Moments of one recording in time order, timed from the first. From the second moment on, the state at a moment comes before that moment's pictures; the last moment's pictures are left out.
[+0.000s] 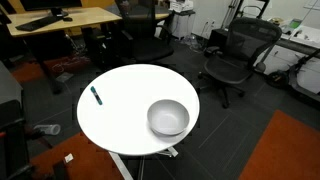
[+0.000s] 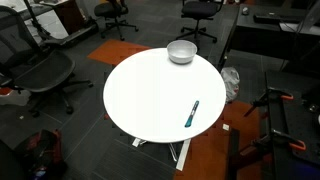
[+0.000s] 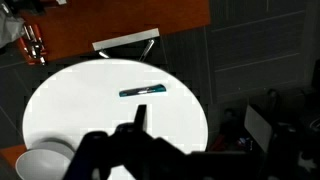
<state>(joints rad) 0.12 -0.64 0.38 -2.59 0.22 2.13 0.56</state>
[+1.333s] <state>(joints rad) 0.06 -0.61 0.36 -2.64 0.21 2.21 0.68</state>
